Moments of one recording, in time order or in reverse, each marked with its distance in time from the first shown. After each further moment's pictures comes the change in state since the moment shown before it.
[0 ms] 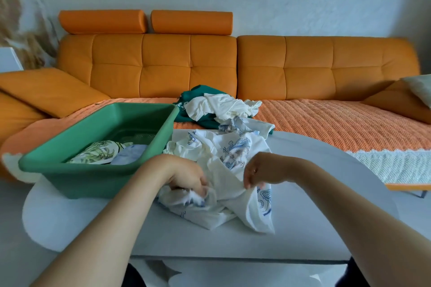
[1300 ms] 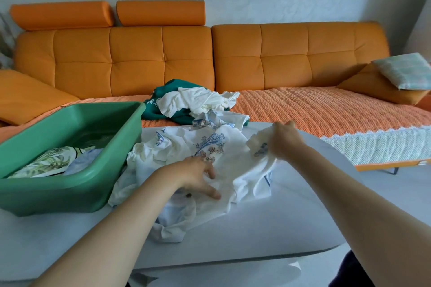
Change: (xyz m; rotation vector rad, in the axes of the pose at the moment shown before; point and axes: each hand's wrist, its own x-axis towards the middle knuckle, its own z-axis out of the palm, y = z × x) left_hand 0.097 0.043 0.026 0.045 0.307 0.047; right_hand -0.015 0.092 -0.037 -0.169 0.679 0.592
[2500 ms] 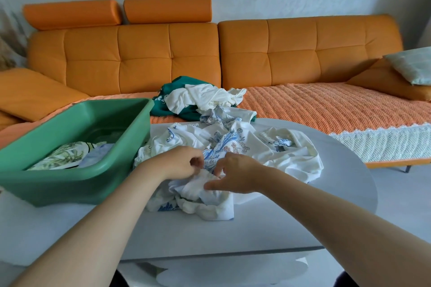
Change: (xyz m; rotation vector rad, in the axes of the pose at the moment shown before) left_hand -0.026 -0.039 -0.021 -0.092 0.150 0.080; right_hand -0.082 -0.080 0.040 0.004 -0.381 -0.618
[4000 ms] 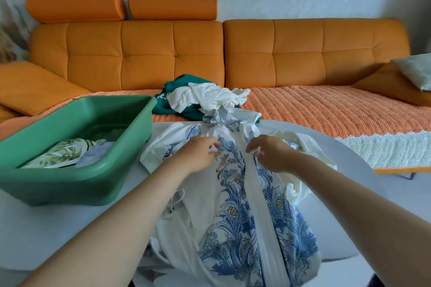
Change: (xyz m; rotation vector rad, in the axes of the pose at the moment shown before) left_hand 0.042 0.019 0.015 -0.085 0.210 -0.089; right_hand 0.026 0.086 -0.025 0.084 0.218 0.092
